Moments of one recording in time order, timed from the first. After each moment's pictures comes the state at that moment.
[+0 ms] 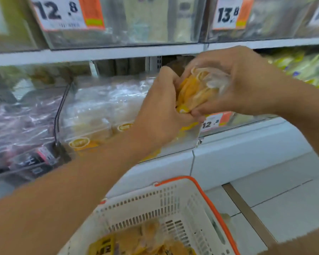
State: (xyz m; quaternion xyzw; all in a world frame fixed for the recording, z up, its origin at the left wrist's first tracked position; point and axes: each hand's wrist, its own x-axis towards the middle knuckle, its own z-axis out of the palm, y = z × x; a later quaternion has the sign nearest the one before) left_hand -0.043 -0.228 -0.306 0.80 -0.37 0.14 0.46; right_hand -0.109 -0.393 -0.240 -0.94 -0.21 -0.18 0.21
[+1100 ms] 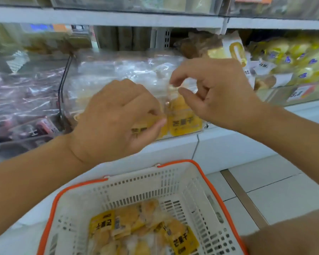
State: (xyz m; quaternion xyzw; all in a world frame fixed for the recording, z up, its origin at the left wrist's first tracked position) left_hand -0.034 -0.123 -0.345 0.70 -0.54 0.41 0.21; right_hand -0.080 -0.353 -0.309 -0.87 -0.28 -0.37 0.15
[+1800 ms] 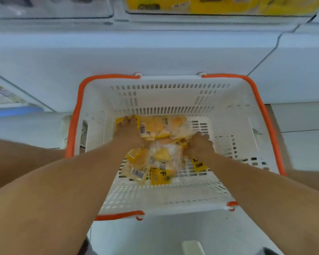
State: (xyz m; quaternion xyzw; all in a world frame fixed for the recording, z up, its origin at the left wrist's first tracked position) left_hand -0.071 -0.030 -0.738 0.94 -0.01 -0.33 0.10; right_hand -0.144 -0.276 -0.748 -0.89 0.29 0.32 0.16
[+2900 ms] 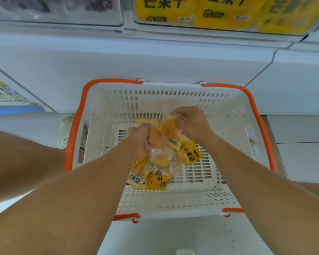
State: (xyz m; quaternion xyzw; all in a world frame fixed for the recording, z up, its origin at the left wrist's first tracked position) left_hand -0.092 -0.078 -0.693 0.48 0.35 -0.37 0.71; right_hand -0.093 -0.247 -0.643 -0.91 0.10 0.10 0.39
